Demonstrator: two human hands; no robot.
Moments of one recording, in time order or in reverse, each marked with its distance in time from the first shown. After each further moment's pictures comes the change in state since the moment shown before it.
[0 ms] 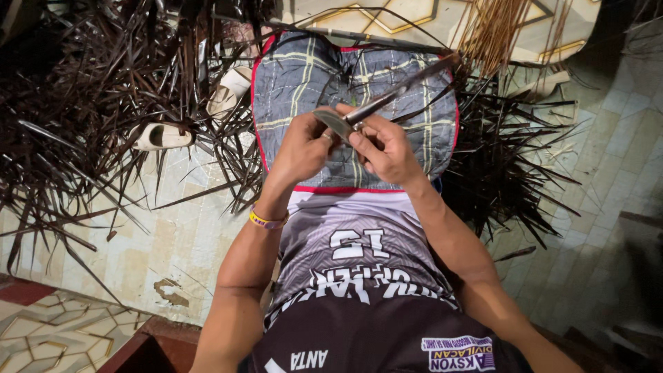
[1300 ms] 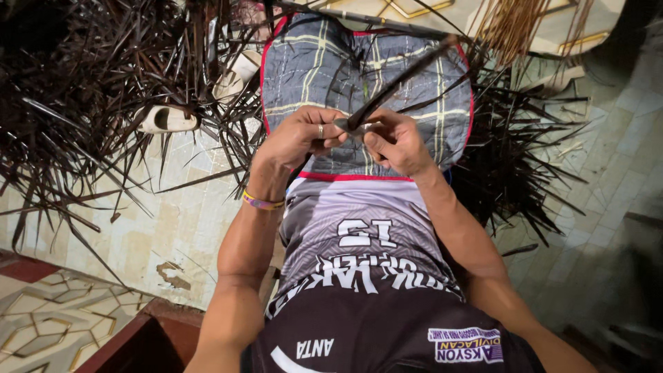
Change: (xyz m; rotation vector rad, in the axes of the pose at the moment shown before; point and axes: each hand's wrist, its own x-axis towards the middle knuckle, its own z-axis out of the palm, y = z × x) left_hand -0.011 -0.018 -0.028 -0.560 -0.225 -0.307; right_hand -0.015 0.072 -0.026 0.151 -0.092 0.024
